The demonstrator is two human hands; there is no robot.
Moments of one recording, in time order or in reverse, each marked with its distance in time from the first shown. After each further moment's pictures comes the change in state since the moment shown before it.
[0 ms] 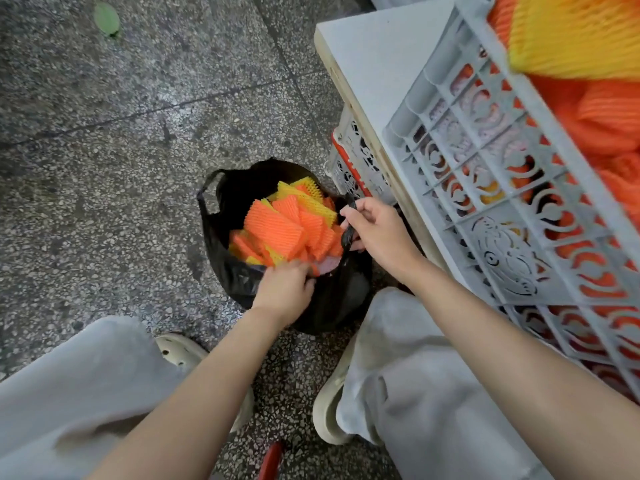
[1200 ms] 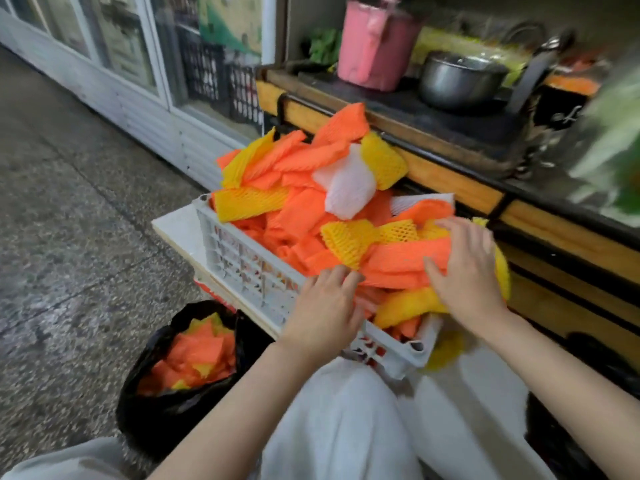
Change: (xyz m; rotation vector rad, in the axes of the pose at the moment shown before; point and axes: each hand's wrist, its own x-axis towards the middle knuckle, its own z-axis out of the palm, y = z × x) left_hand -0.116 0.315 -0.112 0.123 0.315 0.836; right_hand -0.273 -0.020 -0.299 -0.916 1.012 -0.277
